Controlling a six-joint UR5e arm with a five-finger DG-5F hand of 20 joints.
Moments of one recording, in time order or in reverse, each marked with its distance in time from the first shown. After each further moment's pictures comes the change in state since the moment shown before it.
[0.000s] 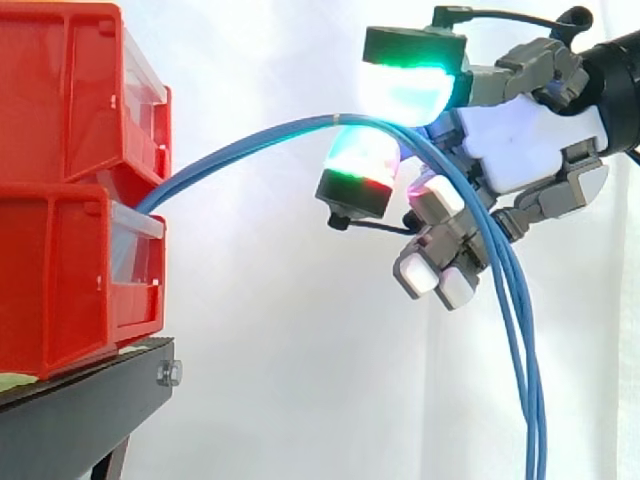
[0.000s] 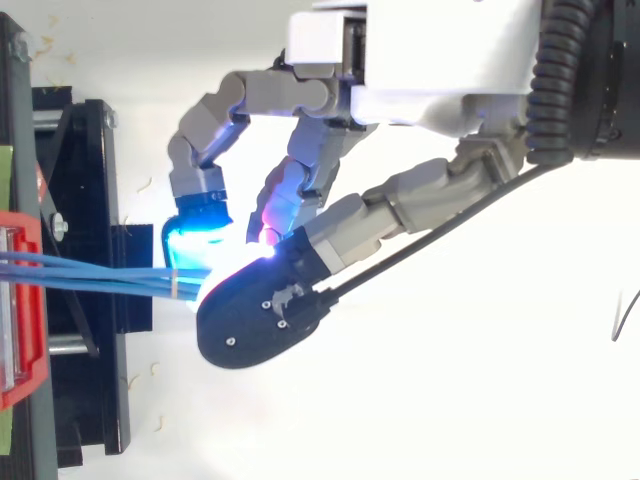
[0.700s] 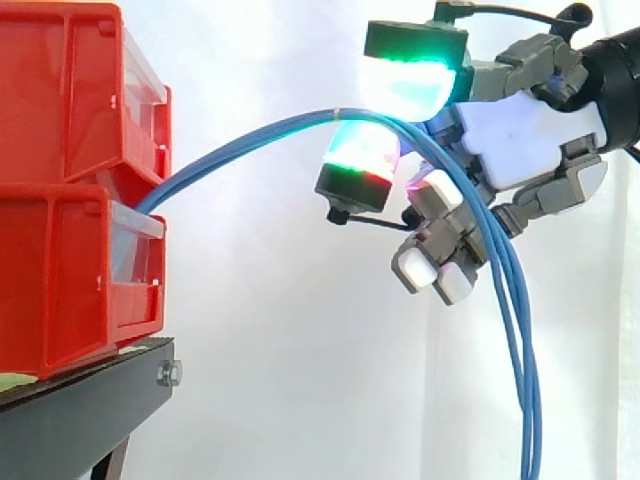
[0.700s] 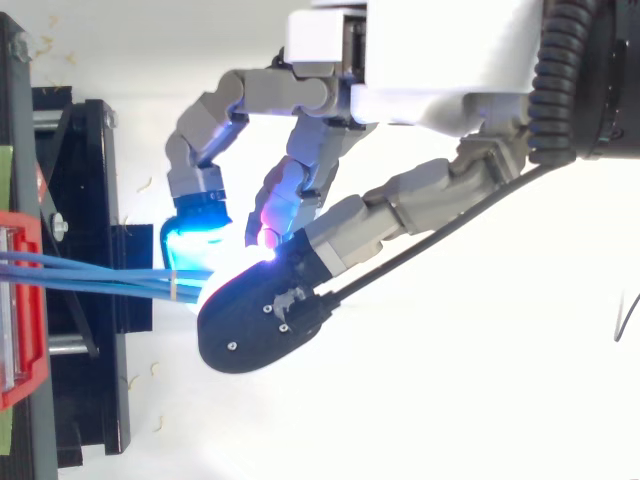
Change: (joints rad) arm 0.000 0.000 0.006 -0.002 -0.001 0.000
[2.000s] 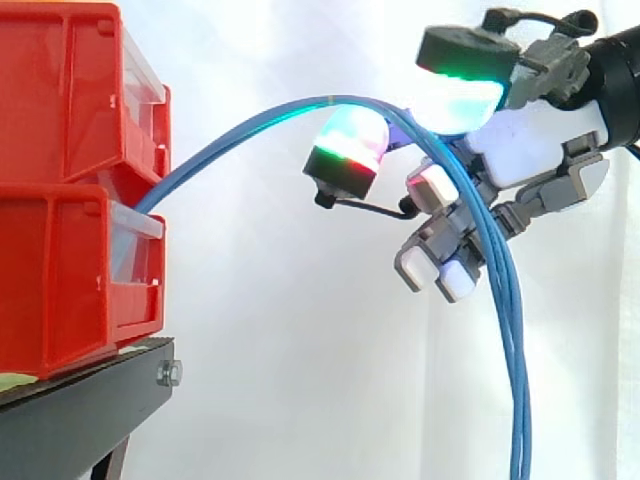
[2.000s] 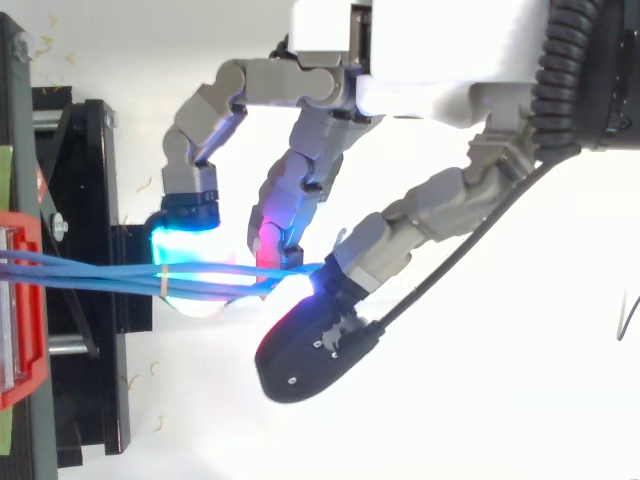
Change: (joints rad) arm -0.005 0.000 0.008 -0.017 -0.004 0.000
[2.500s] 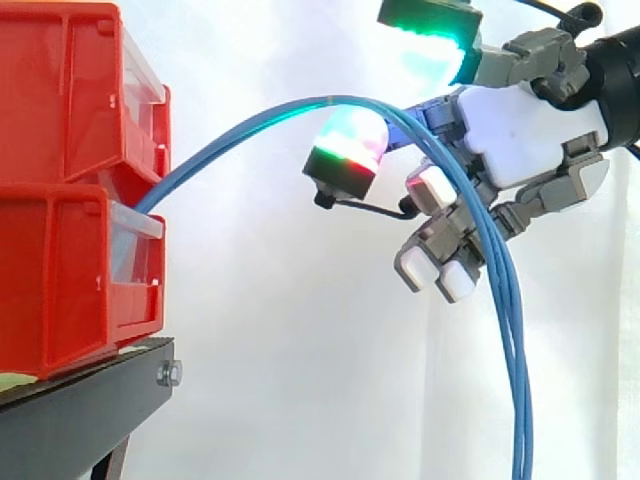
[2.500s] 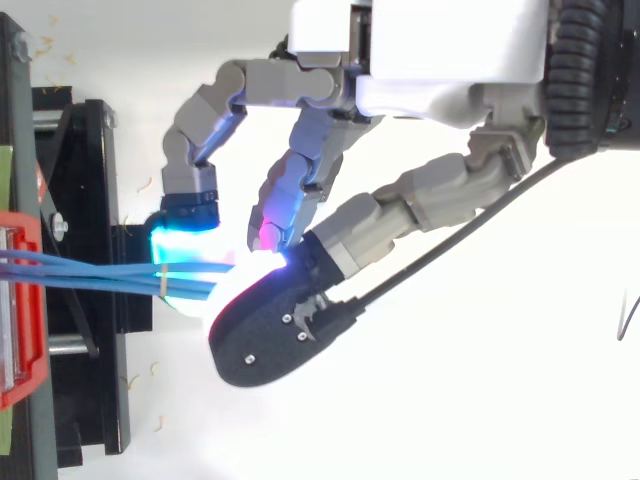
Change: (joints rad) arm 0.000 0.000 0.000 0.000 0.000 0.000
